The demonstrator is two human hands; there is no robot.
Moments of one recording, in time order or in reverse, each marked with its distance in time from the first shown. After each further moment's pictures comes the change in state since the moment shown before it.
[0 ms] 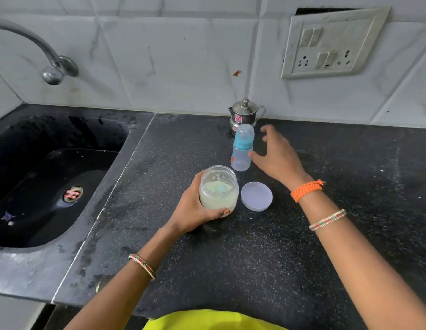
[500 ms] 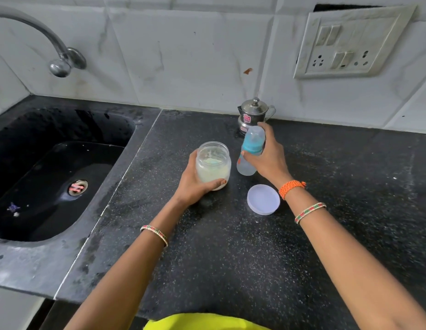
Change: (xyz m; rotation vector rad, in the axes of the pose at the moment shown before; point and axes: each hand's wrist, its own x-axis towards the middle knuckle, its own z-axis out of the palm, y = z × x) left_hand 0.050 -0.009 -0.020 0.012 0.164 -0.097; right_hand 0.024 0.003 0.048 0.430 0.049 0.012
